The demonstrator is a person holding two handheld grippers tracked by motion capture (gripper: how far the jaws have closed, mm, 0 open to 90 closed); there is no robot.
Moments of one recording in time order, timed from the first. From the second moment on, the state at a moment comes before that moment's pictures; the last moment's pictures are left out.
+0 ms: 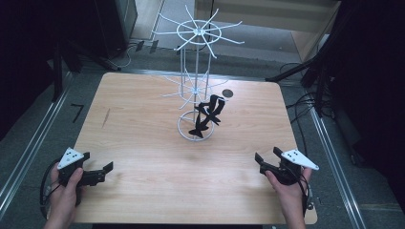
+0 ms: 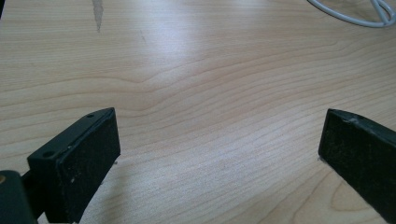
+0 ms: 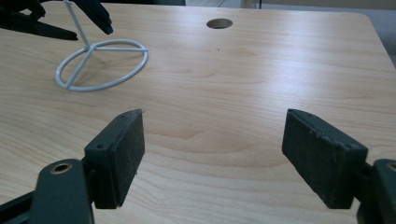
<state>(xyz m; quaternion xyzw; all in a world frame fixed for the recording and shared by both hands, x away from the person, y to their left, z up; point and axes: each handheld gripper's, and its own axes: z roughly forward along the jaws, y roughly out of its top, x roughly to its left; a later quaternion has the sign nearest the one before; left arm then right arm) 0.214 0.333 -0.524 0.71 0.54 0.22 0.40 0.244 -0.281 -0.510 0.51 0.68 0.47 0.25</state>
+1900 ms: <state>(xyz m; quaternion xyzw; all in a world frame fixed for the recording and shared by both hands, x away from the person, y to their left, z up) 0.214 0.333 -0.524 0.71 0.53 0.22 0.40 0.193 -0.358 -0.543 0.57 0.65 0.44 0.25</state>
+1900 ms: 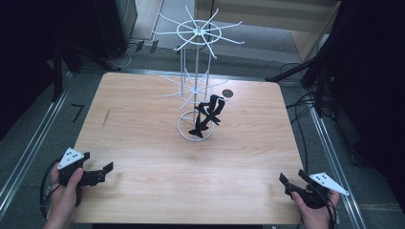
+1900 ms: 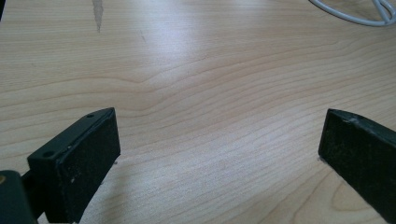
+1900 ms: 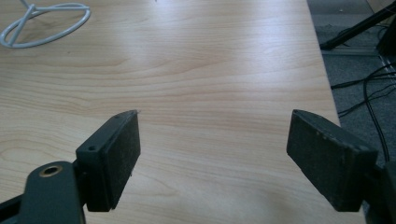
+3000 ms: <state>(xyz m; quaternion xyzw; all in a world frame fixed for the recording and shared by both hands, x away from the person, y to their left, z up) 0.215 0.332 -0.524 0.71 0.53 0.22 0.40 0.177 -0.384 -0.552 0.58 0.64 0.44 0.25</state>
